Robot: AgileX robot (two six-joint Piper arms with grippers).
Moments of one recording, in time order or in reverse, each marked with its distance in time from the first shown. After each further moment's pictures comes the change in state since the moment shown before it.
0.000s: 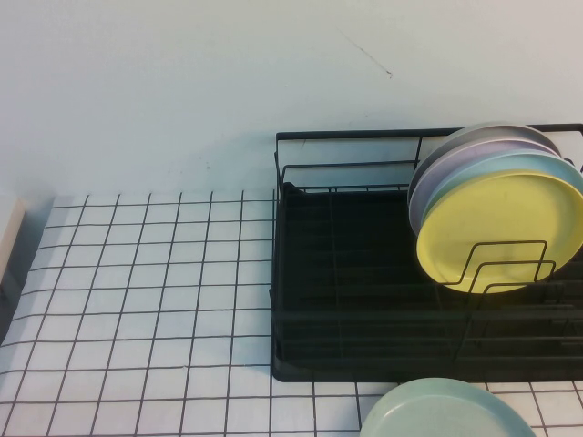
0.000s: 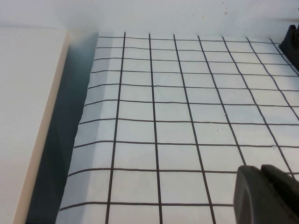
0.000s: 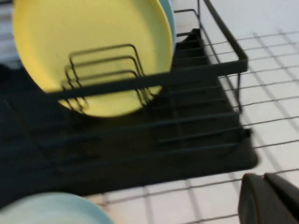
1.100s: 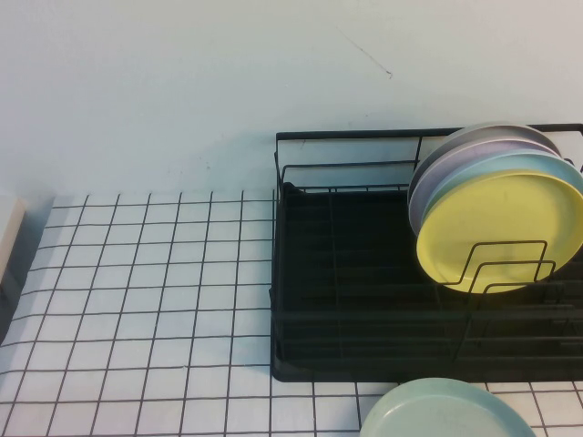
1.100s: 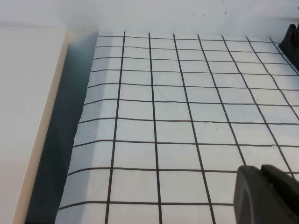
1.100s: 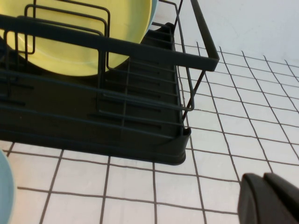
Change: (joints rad) right arm 0.000 0.000 0.000 -0.213 0.005 -0.124; left arm 0.000 0.000 0.000 -0.002 0.002 0.000
